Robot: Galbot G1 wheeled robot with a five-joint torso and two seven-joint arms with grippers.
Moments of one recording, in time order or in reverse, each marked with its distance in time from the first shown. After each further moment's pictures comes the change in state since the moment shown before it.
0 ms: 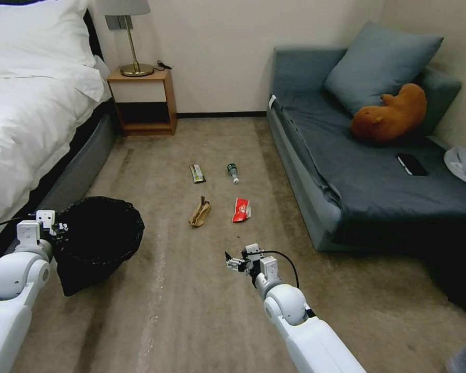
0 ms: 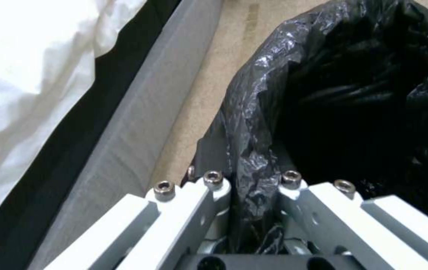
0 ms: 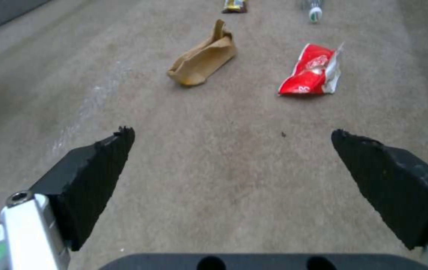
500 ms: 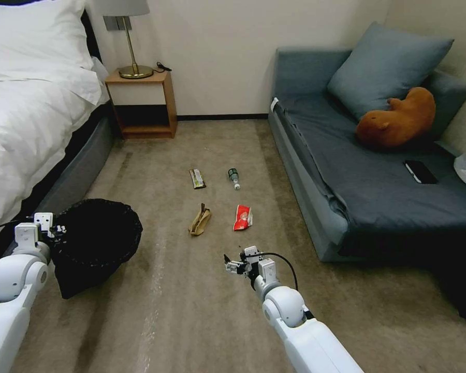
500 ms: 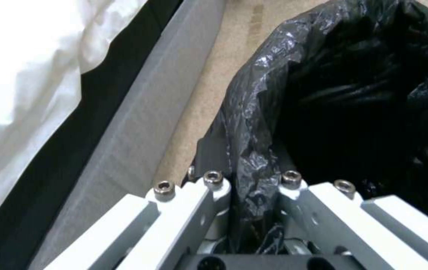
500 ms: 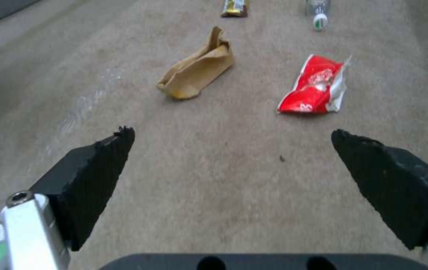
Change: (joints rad) left arm 0.016 0.000 -0.021 0.008 0.002 -0.004 0.004; right arm -0.003 -0.001 -0.015 -0.004 -0.012 0.001 -0.003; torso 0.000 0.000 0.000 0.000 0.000
